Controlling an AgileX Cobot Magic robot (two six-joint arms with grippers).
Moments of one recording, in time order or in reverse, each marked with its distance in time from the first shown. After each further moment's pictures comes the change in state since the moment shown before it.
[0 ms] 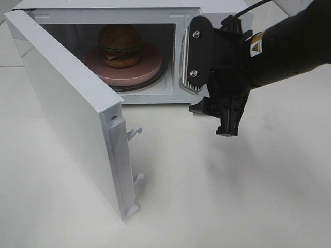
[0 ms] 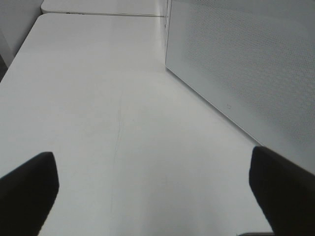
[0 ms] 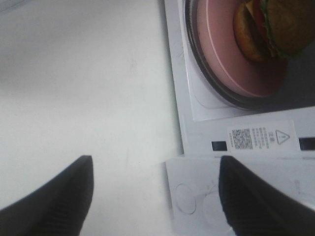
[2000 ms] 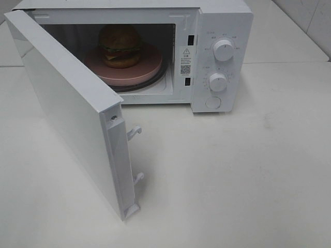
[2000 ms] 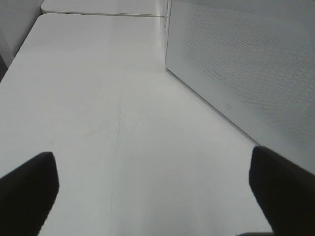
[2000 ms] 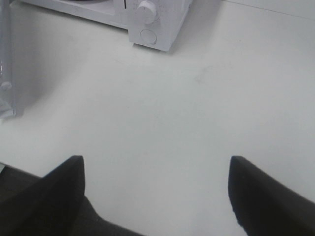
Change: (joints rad) left arm 0.000 0.000 0.000 0.000 0.000 0.000; right arm -0.279 -1.193 0.161 -0.038 0.894 0.963
